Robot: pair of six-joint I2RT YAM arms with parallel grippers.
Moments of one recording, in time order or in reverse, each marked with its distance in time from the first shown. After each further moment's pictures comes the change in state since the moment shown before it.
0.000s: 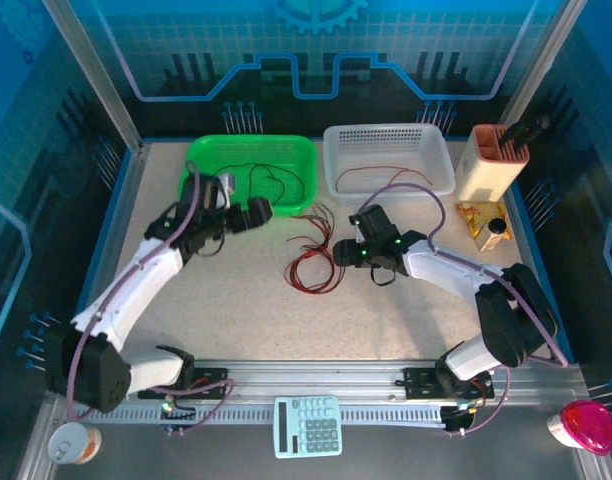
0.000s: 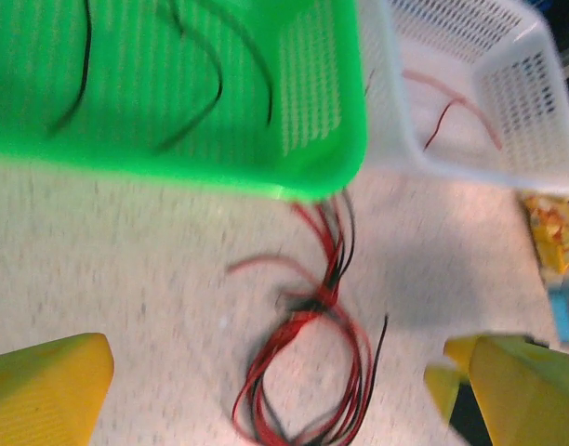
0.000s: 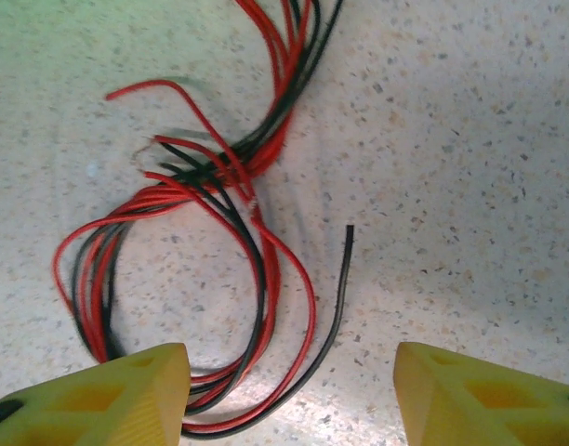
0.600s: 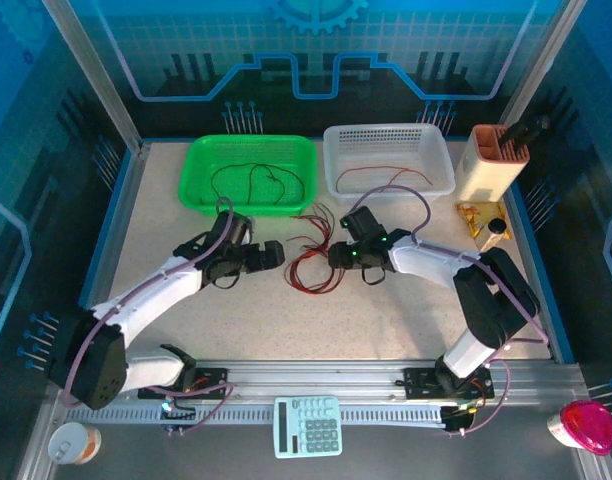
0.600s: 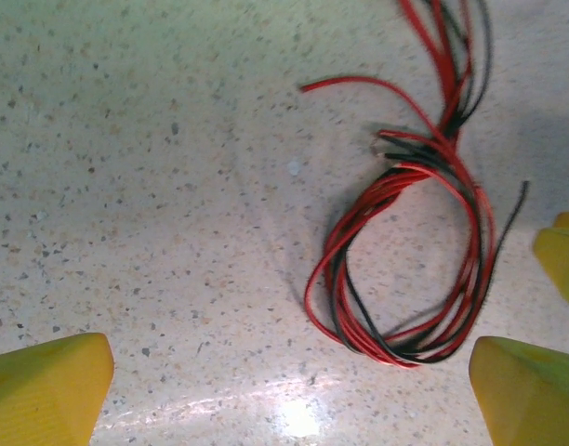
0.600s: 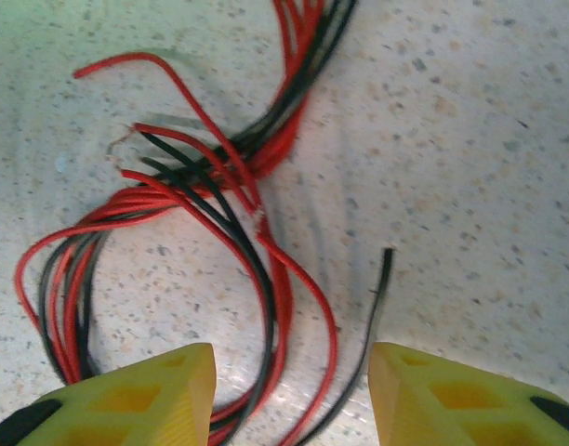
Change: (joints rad) left arm -0.161 0.073 -0.194 0.037 -0.111 -0.066; right arm 0.035 0.122 0.054 0.035 0.000 0.005
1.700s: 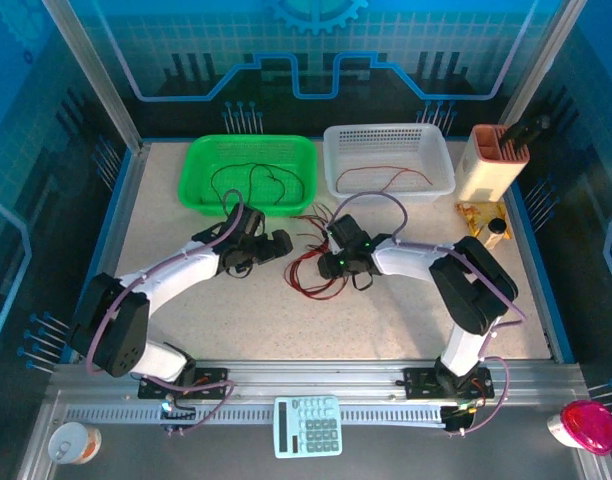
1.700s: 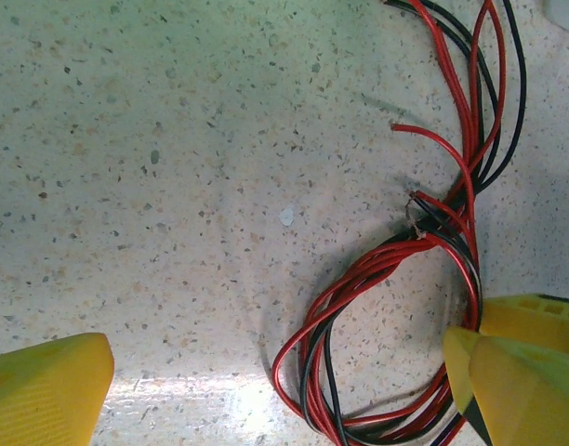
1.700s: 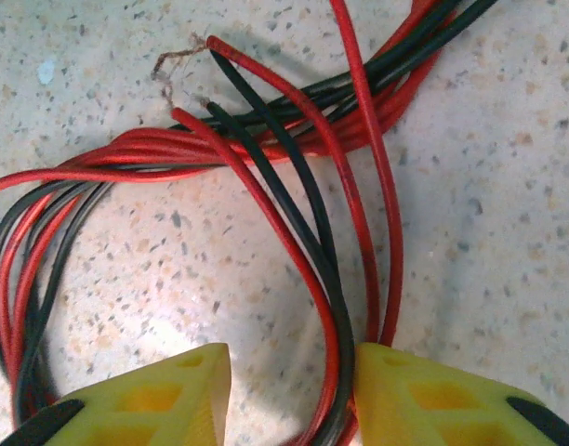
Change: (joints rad) left arm -0.011 0.164 0.078 0.069 -0.015 -0.165; right arm 0.066 0.107 0.004 0.056 -0.001 -0.132
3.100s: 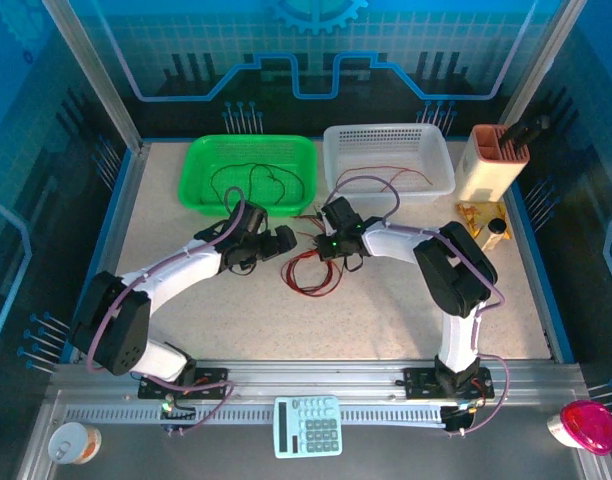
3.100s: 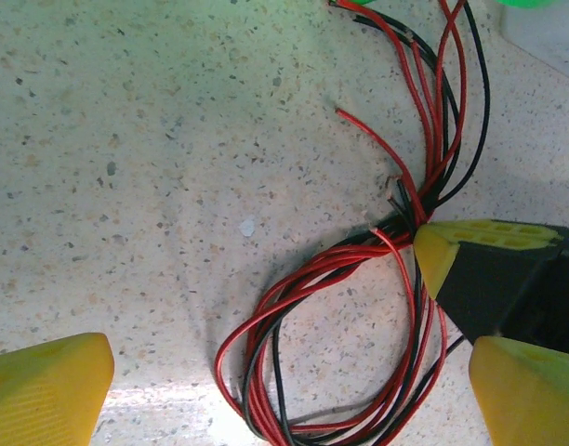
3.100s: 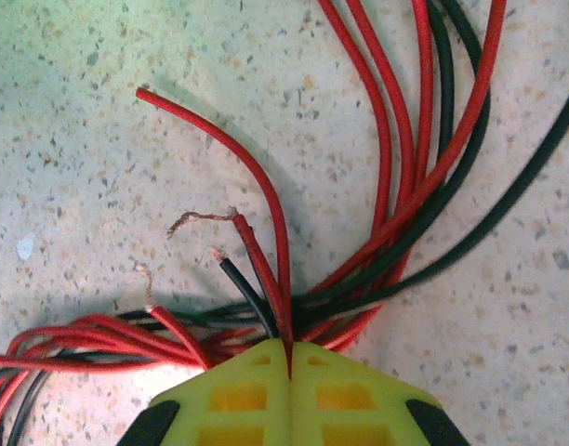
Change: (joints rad) left arm -0.013 0.011 0.020 0.032 0.010 -0.041; right arm -0.055 0.158 0.187 0.000 0.011 -0.022
